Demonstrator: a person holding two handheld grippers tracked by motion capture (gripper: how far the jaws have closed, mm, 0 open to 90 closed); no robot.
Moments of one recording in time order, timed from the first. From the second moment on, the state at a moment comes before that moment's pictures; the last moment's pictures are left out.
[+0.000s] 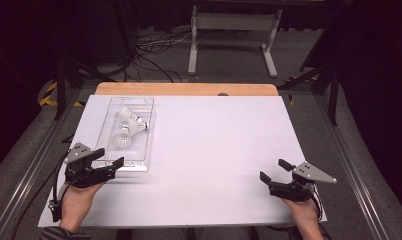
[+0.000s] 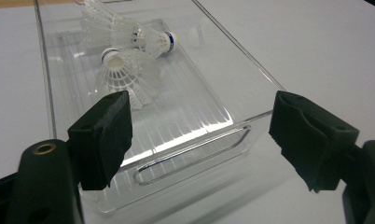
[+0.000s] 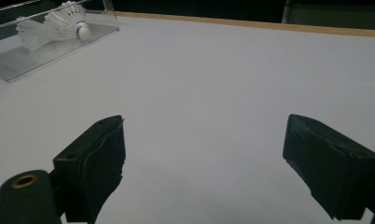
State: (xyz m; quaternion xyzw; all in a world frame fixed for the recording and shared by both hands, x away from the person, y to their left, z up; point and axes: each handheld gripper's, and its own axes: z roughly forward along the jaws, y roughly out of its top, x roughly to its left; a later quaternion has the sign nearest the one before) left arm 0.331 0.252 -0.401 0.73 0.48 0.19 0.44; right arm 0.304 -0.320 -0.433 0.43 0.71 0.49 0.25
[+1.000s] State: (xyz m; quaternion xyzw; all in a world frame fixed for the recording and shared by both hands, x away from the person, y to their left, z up) left arm 0.313 0.260 -0.412 0.71 0.48 0.21 0.47; right arm 0.304 -0.321 -0.433 0.43 0.71 0.49 0.25
